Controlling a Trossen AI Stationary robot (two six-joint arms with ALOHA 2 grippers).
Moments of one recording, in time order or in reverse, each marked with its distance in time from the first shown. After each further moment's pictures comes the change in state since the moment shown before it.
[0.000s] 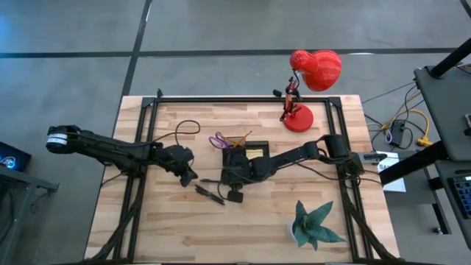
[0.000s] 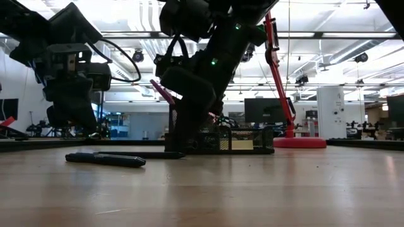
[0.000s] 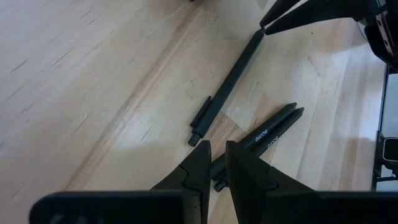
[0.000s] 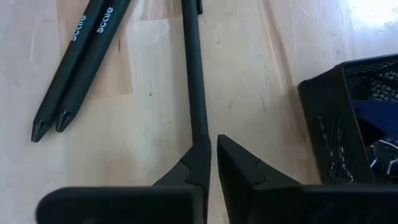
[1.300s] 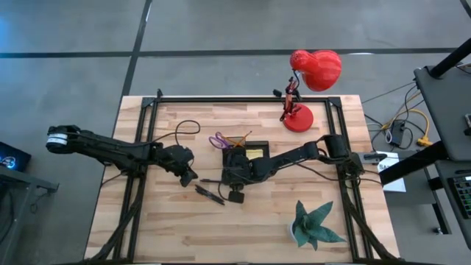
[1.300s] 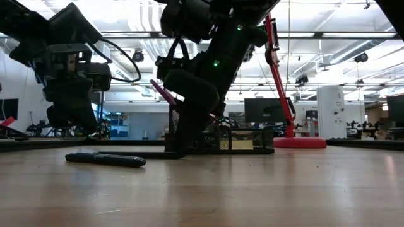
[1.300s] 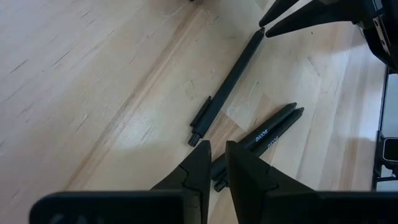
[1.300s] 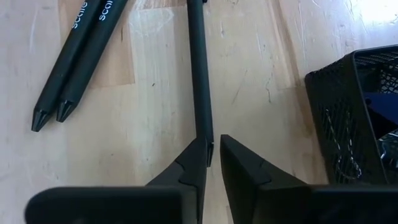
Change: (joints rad) left arm 0.000 0.000 0.000 0.000 0.000 0.000; right arm 0.000 0.000 -0.010 -0.005 -0.009 -0.005
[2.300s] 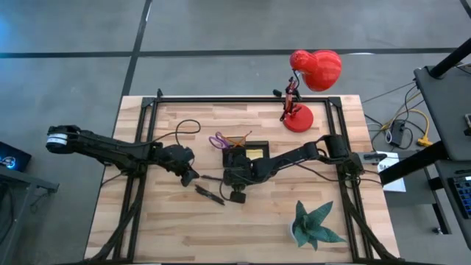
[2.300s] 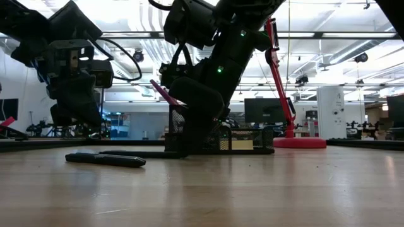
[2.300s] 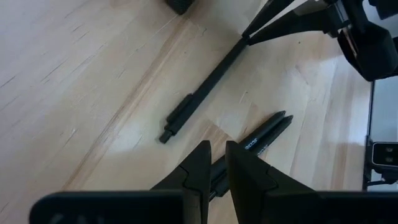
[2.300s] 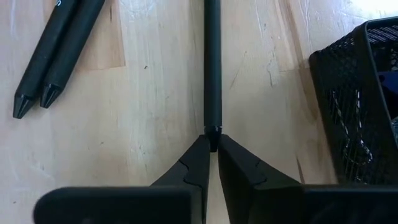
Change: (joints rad) left arm 0.000 0.000 0.000 0.040 0.000 0.000; right arm 0.000 0.000 -0.032 0.011 0.000 0.015
